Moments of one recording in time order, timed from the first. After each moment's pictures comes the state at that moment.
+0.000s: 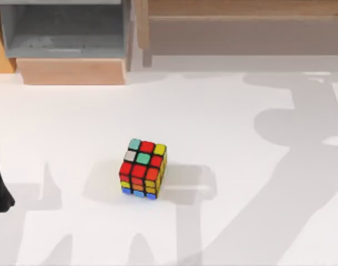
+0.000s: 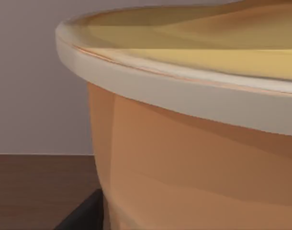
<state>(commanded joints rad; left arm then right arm) 0.00 0.00 0.00 0.00 0.00 0.00 -0.32 2.12 1.42 0.71 -0.28 0.00</state>
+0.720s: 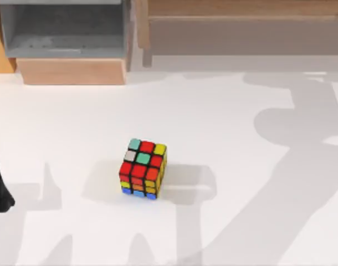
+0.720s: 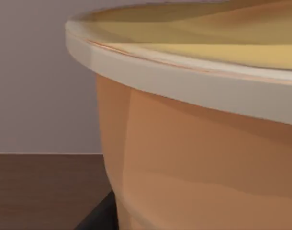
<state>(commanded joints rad) 0.00 0.00 0.00 0.00 0.00 0.00 -0.32 2.12 1.42 0.71 -0.28 0.00</state>
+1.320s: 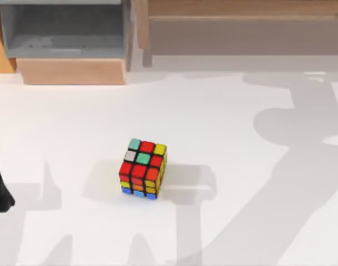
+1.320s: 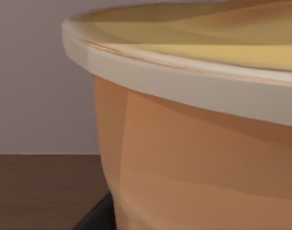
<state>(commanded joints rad) 0.00 0.00 0.00 0.00 0.00 0.00 -0.32 2.12 1.42 0.71 -0.28 0.00</state>
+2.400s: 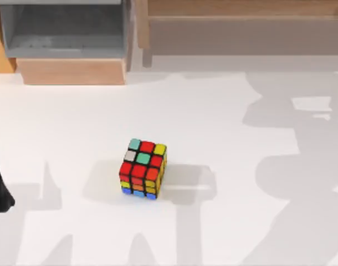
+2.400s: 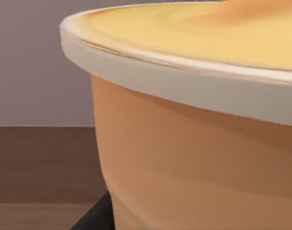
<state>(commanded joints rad) 0.00 0.00 0.00 0.00 0.00 0.00 -0.38 1.85 1.07 0.80 -0.34 0.01</state>
